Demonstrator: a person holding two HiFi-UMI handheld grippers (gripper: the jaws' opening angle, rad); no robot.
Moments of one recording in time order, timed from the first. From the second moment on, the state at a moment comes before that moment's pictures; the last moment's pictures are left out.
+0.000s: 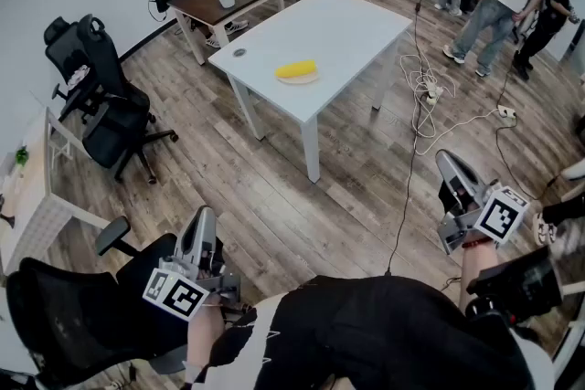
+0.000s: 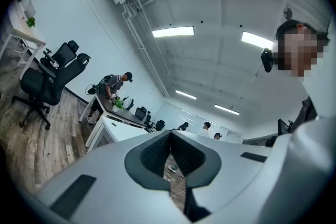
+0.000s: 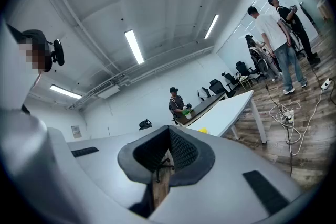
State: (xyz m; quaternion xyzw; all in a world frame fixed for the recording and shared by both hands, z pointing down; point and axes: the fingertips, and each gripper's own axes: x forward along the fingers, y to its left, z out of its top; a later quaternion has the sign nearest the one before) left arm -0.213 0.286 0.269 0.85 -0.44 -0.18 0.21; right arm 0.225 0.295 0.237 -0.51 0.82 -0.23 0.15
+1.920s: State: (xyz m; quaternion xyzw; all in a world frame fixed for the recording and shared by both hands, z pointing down) left arm -0.223 0.170 0.281 0.87 -0.43 -0.15 0.20; right arm 0.191 0.151 0.283 -0.50 0.82 -0.25 0.14
